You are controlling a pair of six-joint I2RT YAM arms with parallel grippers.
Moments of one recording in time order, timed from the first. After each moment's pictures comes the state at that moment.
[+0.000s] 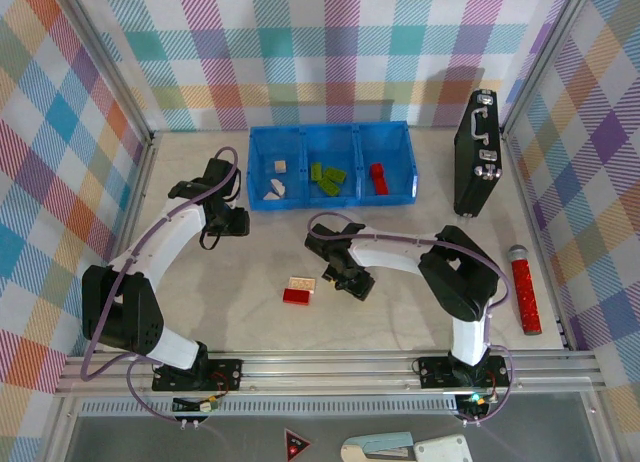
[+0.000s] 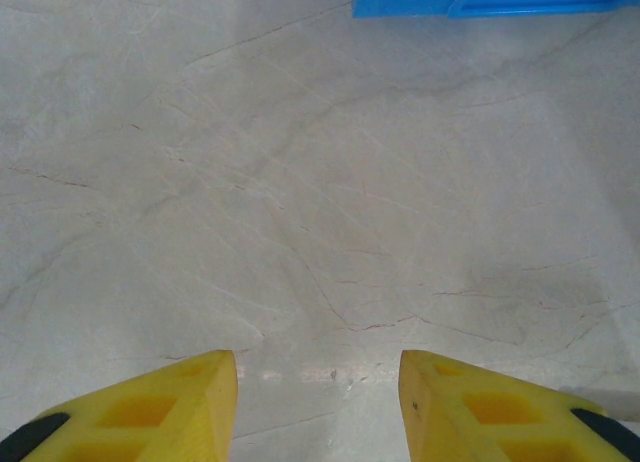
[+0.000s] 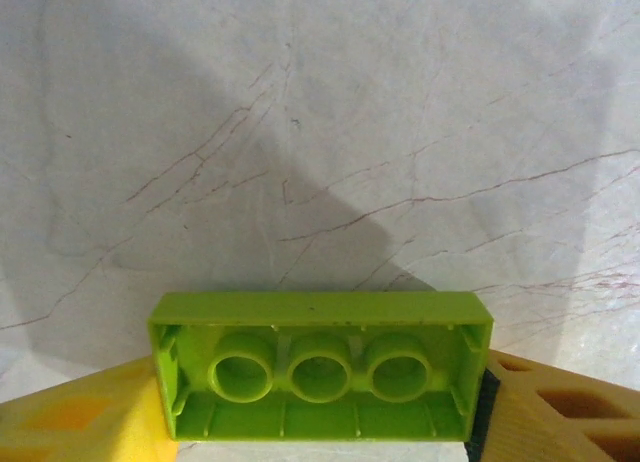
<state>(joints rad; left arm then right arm) -0.24 1.48 1.20 -0.94 -0.07 -0.24 0.94 1.87 1.21 -0.87 0.10 1.47</state>
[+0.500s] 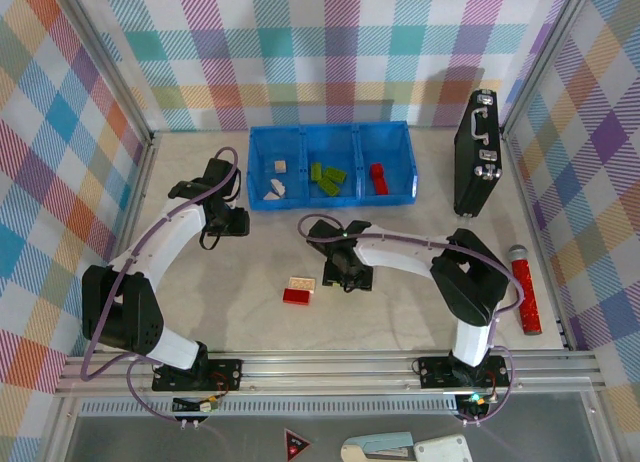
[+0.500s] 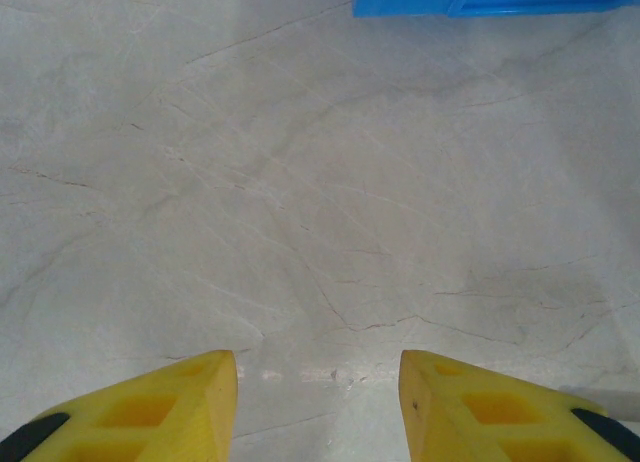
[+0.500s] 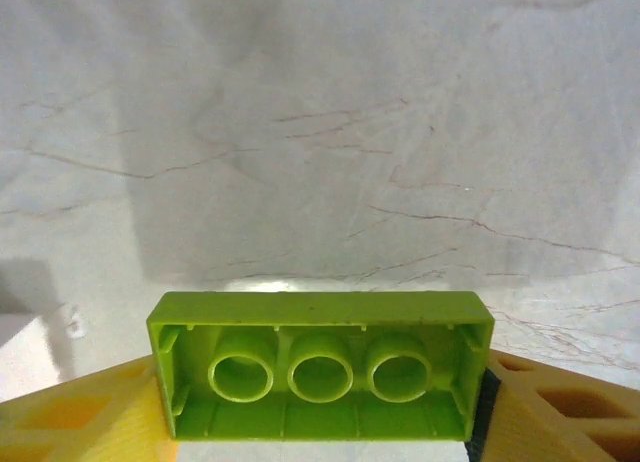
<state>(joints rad) -0.24 1.48 1.20 -0.94 -0.07 -0.24 0.94 1.81 1.25 -0.91 0.08 0.98</state>
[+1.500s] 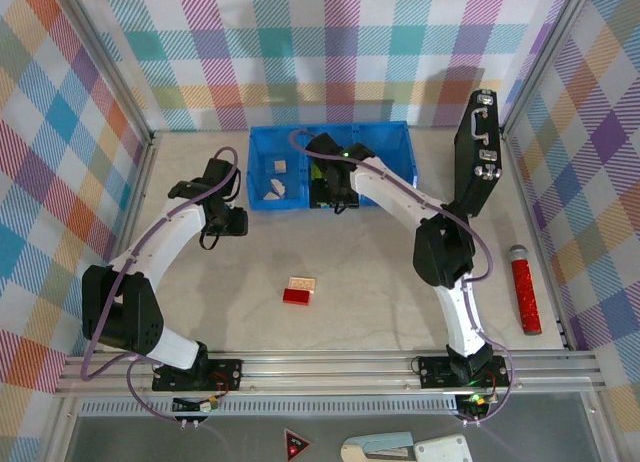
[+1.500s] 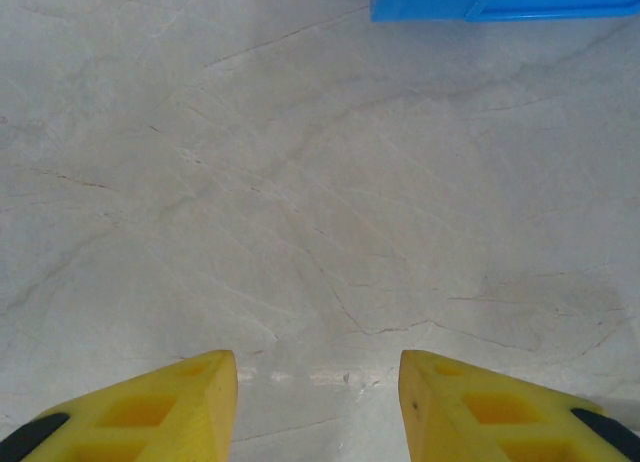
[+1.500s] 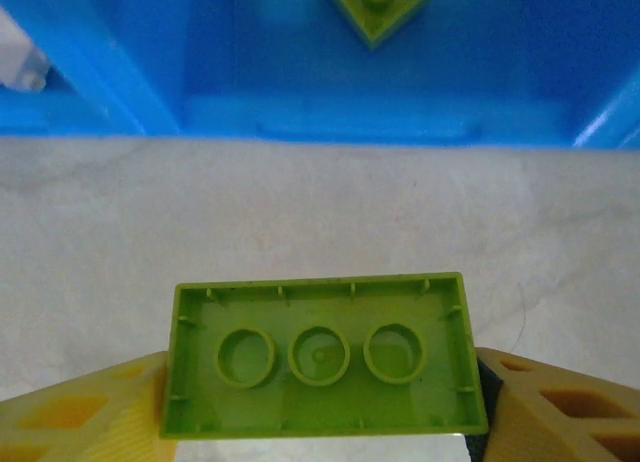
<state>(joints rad) -0.24 1.48 1.20 -0.94 -0.10 -0.24 0.68 2.16 2.03 -1.09 0.09 0.58</state>
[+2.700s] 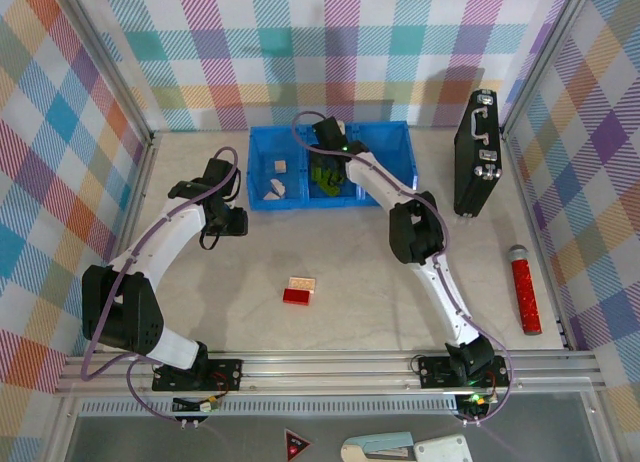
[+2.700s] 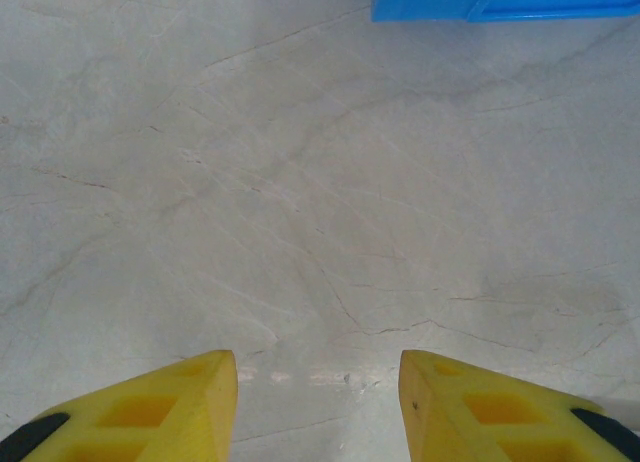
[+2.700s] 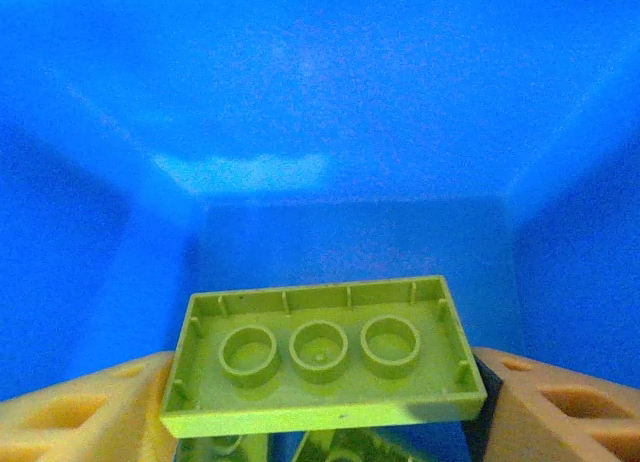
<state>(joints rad) -0.24 1.48 1.20 -0.94 -0.10 -0.24 0.54 2.61 2.42 -0.58 0.26 0.42</state>
